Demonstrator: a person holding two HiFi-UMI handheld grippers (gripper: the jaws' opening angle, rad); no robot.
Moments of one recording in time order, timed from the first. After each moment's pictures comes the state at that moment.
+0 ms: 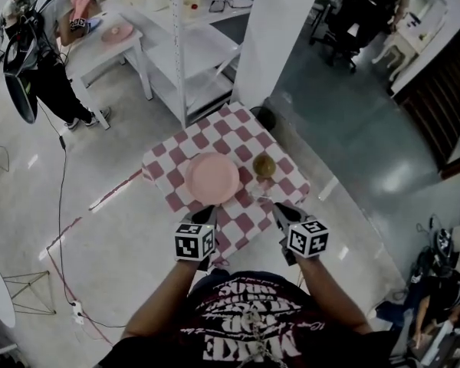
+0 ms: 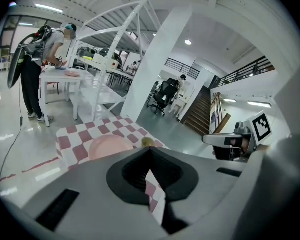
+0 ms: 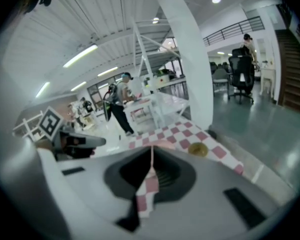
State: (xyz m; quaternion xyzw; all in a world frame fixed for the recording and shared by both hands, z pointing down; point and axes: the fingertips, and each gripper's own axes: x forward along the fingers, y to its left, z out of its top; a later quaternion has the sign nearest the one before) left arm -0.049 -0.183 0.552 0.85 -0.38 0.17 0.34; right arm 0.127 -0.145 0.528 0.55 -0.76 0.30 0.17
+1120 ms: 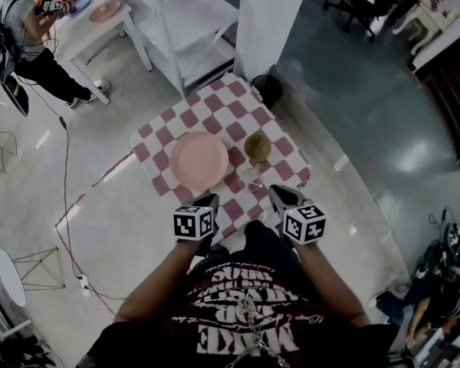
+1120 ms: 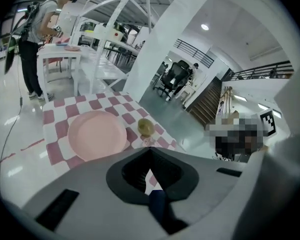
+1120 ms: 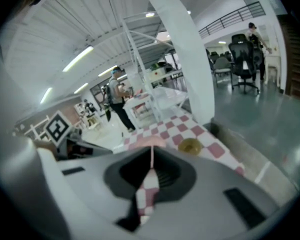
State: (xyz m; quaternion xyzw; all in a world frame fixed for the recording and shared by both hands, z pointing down) left arm 0.038 -0.188 0.624 0.79 -0.37 0.24 0.42; right arm 0.199 -0.180 0.572 0.51 -0.77 0.34 0.17
